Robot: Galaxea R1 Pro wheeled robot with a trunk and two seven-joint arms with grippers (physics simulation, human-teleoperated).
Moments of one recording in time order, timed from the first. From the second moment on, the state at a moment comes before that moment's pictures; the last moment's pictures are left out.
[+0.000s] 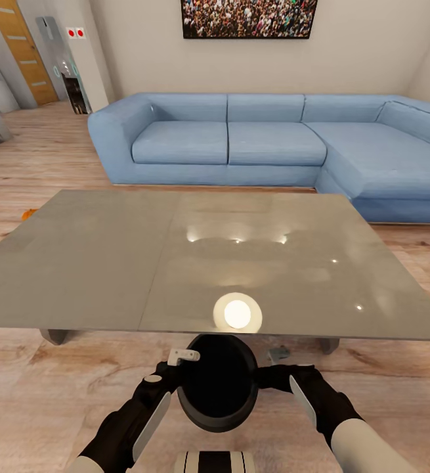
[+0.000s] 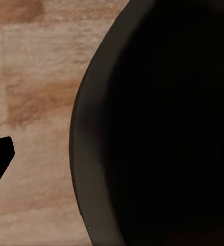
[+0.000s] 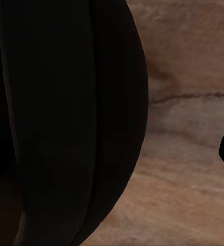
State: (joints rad) left arm -0.46 -0.07 -0.38 -0.93 0.25 0.42 0.17; right arm -0.62 0.00 0.14 -0.60 -0.09 0.46 0.31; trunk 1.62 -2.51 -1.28
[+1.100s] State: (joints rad) left arm -0.46 -0.06 -0.38 -0.94 0.37 0.43 0.07; right arm -0.62 -0.01 0.14 -0.60 -0.09 0.46 0.34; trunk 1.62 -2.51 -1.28
